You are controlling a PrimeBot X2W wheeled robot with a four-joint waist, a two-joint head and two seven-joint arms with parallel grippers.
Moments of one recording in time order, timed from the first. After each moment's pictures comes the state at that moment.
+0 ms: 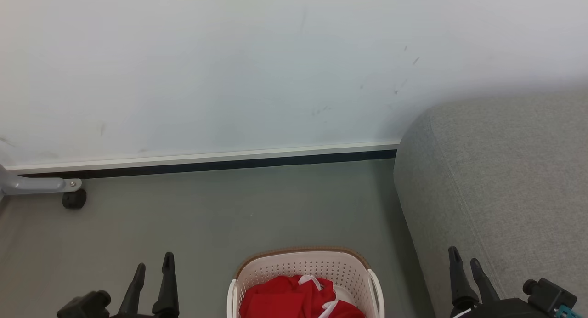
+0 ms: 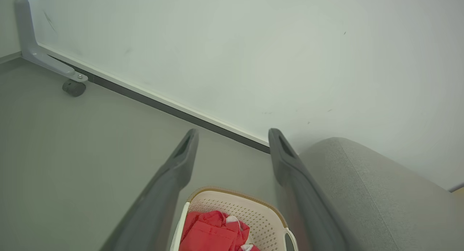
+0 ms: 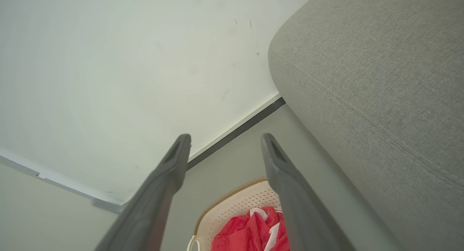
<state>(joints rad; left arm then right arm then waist) 0.04 0.10 -0.10 0.18 -0.71 0.03 -0.10 -0.01 -0.09 0.17 0.23 0.81 -0.02 -0.11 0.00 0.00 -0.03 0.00</state>
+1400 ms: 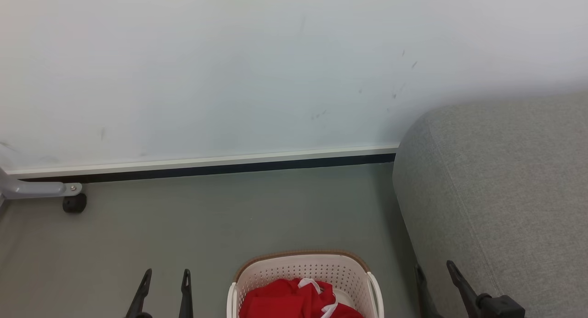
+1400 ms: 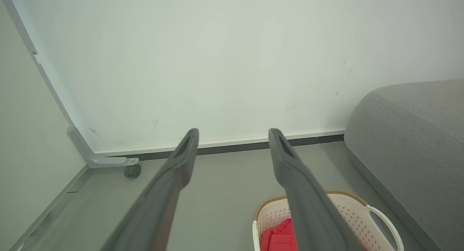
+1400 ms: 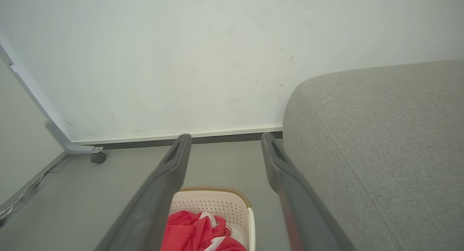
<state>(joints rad) 0.11 0.11 -0.16 0.14 -0.19 0.11 -0.24 0.03 -0.13 0.33 0.21 0.35 -0.08 -0.24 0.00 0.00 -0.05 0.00</state>
